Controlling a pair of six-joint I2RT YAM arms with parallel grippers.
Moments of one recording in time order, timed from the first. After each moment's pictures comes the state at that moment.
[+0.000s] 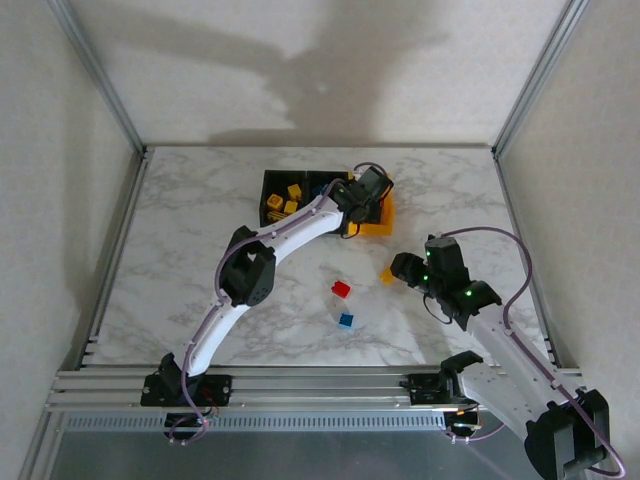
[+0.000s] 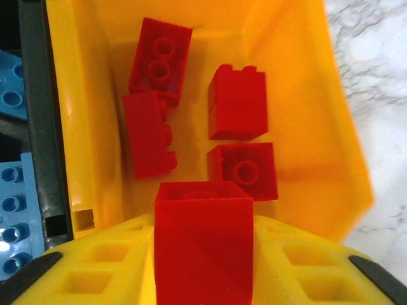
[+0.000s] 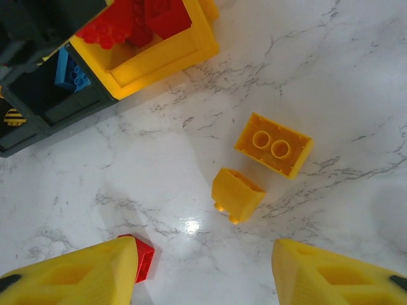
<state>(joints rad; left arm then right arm) -0.79 2.46 2.26 -0.74 -0.24 -0.59 0.40 0.87 0.58 -0.49 -0.03 0.73</state>
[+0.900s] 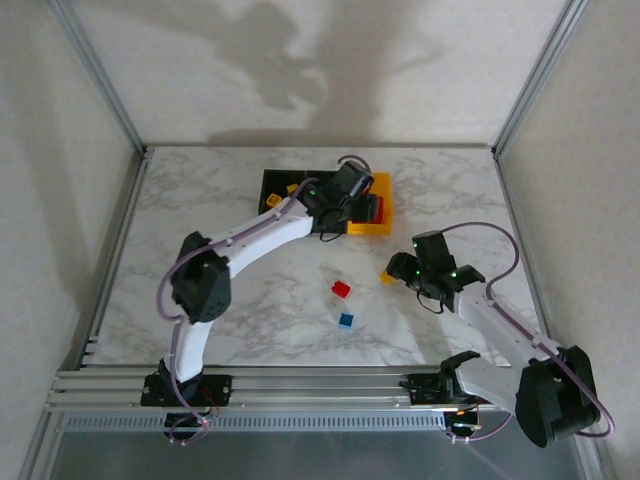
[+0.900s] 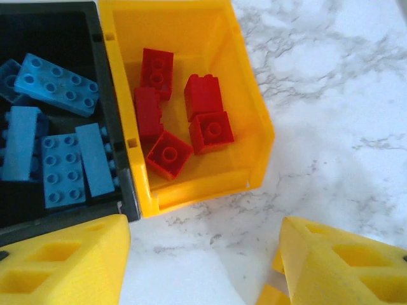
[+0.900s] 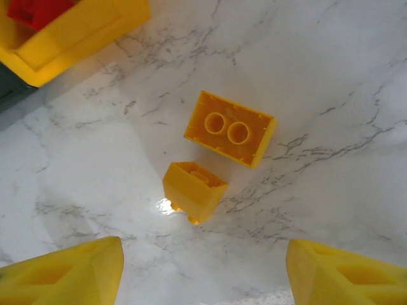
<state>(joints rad) -0.80 2.01 1.81 -0.57 -0.18 -0.56 0.40 1.10 0.63 -0.51 0.02 0.79</state>
